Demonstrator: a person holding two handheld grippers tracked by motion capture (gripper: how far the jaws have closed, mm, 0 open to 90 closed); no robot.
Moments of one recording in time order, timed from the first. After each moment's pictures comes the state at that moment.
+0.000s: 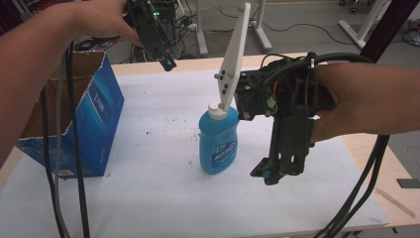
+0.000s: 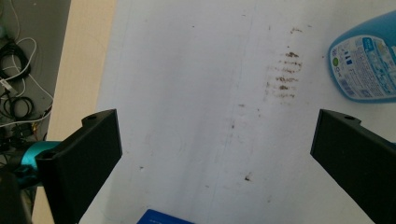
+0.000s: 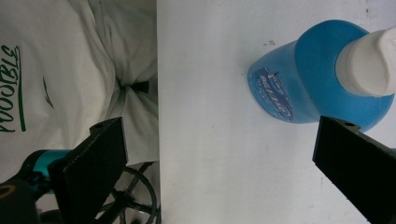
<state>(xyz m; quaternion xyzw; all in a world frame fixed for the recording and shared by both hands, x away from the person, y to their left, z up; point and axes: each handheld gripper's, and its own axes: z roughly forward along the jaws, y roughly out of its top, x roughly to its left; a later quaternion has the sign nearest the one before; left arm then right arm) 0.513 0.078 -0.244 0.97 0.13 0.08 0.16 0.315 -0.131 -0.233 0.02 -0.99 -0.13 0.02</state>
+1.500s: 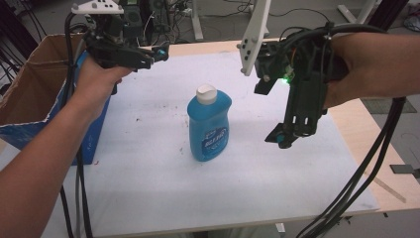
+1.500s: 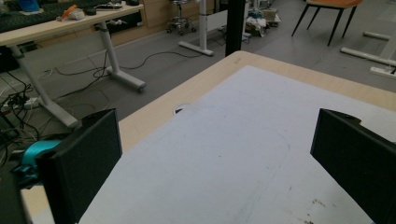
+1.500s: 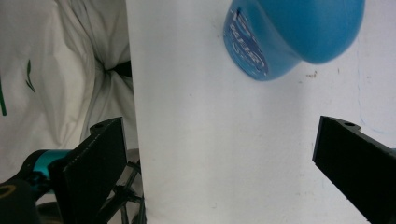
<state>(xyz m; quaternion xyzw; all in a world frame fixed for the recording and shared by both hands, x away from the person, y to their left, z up) 0.451 0.127 -0.328 0.76 0.30 0.22 0.54 0.349 -0.176 -0.250 -0.02 -0.99 -0.13 0.02</state>
